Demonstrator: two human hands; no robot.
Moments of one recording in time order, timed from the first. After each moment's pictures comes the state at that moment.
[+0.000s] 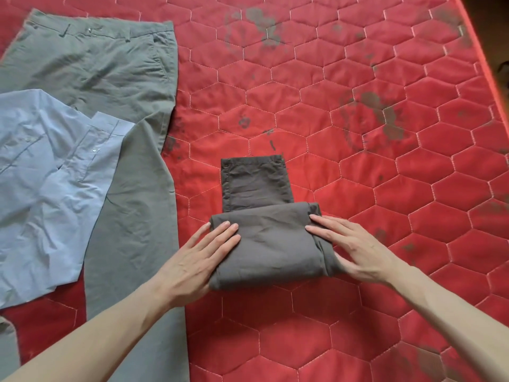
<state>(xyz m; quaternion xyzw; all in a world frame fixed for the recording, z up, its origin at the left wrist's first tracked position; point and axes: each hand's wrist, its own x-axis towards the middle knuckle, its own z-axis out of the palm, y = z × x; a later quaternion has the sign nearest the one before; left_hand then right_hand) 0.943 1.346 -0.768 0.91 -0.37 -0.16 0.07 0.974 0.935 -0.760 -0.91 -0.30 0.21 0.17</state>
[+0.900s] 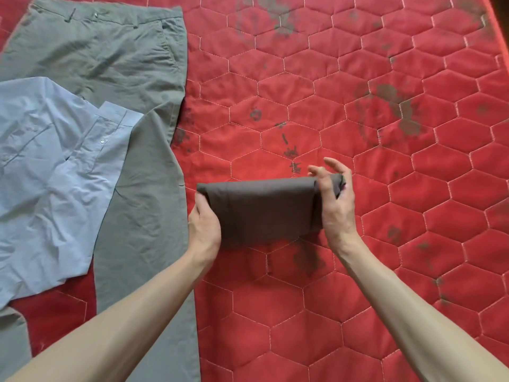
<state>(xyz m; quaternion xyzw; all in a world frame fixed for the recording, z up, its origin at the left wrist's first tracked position) 0.997 1.294 -0.752 0.72 0.41 -0.07 0.55 1.018 1.071 -0.727 -0.76 0.17 -0.02 0.63</state>
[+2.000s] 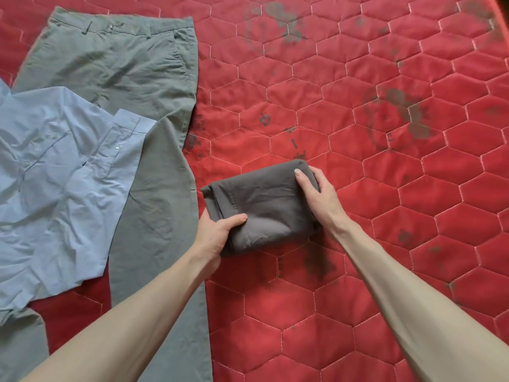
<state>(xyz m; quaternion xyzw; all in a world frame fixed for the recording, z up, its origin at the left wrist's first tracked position) 0.988 1.316 -0.766 0.61 0.37 -0.17 0.68 1.051 1.086 -0.757 -0.80 0.16 0.16 0.55</state>
